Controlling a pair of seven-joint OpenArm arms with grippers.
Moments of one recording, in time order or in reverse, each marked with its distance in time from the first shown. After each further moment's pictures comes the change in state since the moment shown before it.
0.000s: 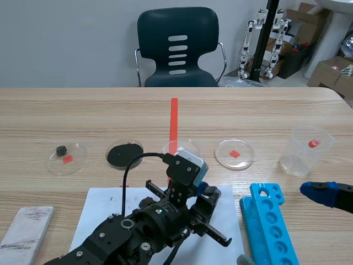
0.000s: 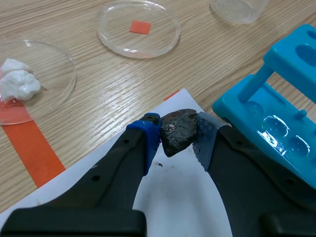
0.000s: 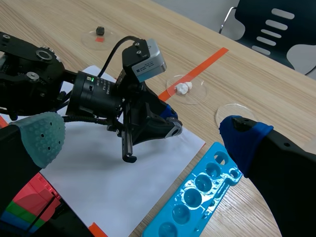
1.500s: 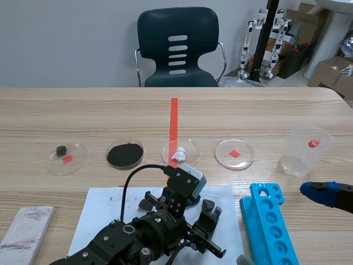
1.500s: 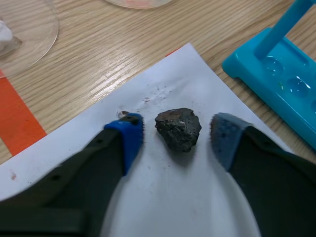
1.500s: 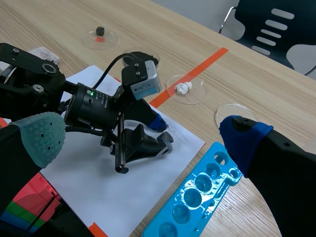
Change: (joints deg) left arm -1.8 0.5 0.0 -6.7 0.0 -0.7 0.4; right arm 0.0 0.0 0.0 0.0 0.0 0.0 0.0
